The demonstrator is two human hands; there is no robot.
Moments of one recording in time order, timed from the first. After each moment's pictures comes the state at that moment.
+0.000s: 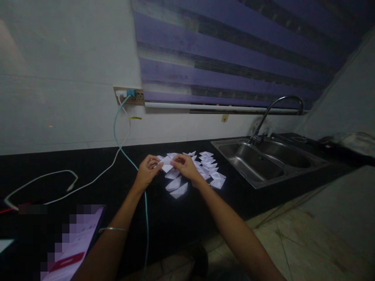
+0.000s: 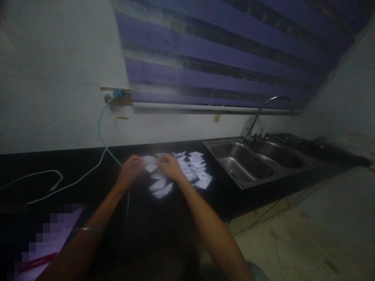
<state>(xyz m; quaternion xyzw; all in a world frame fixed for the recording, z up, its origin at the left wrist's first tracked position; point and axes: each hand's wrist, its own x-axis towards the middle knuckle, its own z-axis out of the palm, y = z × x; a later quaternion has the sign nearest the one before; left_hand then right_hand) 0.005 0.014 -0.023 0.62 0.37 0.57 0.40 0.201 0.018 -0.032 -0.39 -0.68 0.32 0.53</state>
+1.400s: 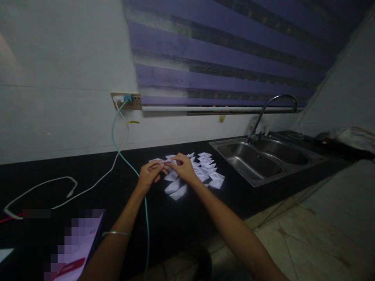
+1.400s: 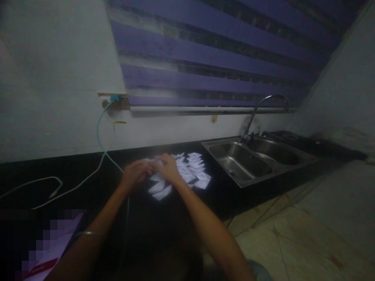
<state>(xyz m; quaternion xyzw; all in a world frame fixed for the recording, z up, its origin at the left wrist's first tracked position) 0.015 0.003 -0.014 0.59 0.33 0.54 0.50 0.191 0.007 -0.020 -0.42 -0.67 0.20 0.58</state>
